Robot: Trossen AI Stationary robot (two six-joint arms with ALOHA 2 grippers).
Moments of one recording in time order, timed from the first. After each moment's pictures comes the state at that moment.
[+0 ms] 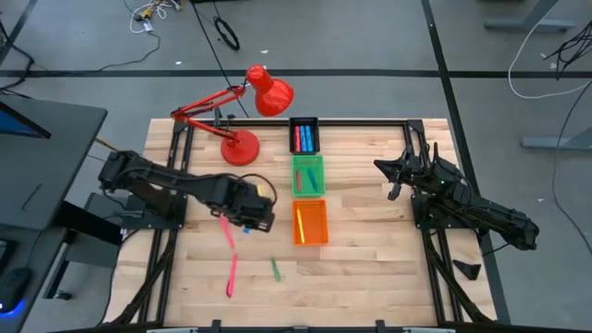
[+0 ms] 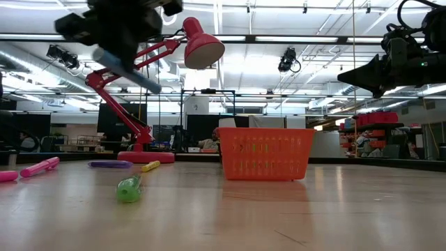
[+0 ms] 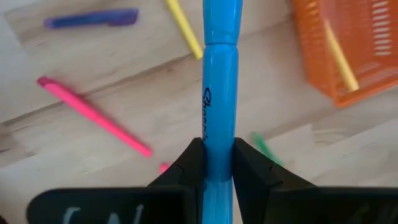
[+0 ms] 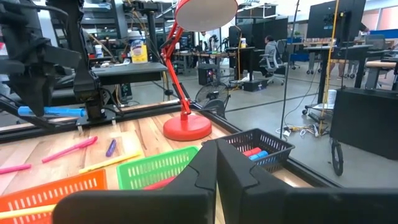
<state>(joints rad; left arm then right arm) -0.23 1.56 1.32 -1.10 -0.05 -1.46 -0.46 0.00 0.02 0.02 -0.06 0.04</state>
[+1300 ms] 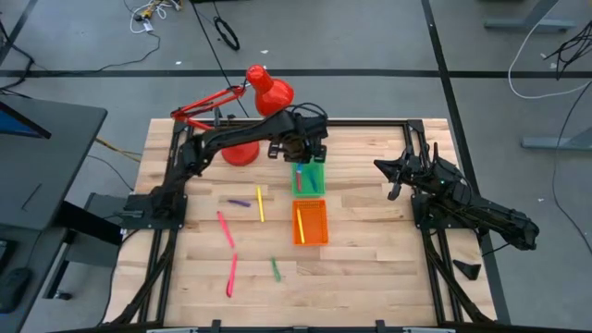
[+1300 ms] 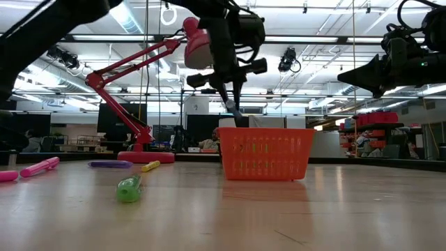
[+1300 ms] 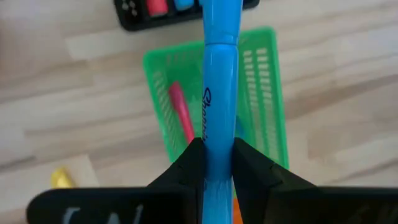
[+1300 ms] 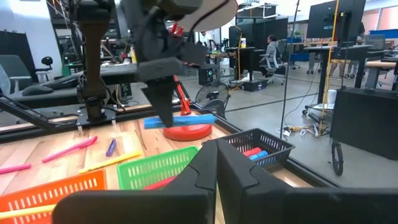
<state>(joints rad) 0.29 2.21 2.14 -1.22 -0.02 -1.08 -0.46 0.00 0.02 0.02 -0.06 0.04</state>
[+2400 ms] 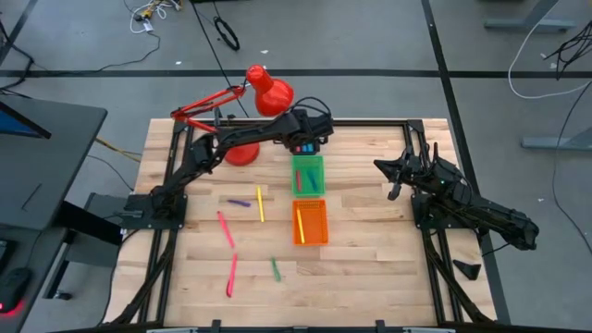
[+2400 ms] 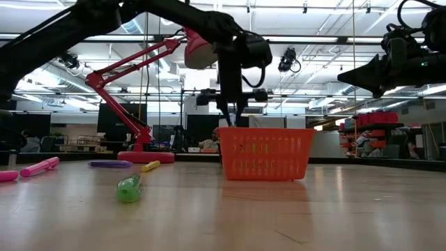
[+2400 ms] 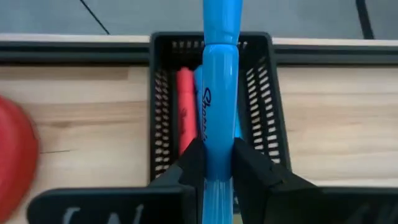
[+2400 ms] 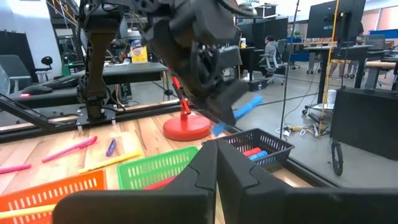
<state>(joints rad) 0.34 2.34 2.15 -1.01 -0.54 -1.13 -0.46 0.00 0.02 0.02 -0.06 0.04</state>
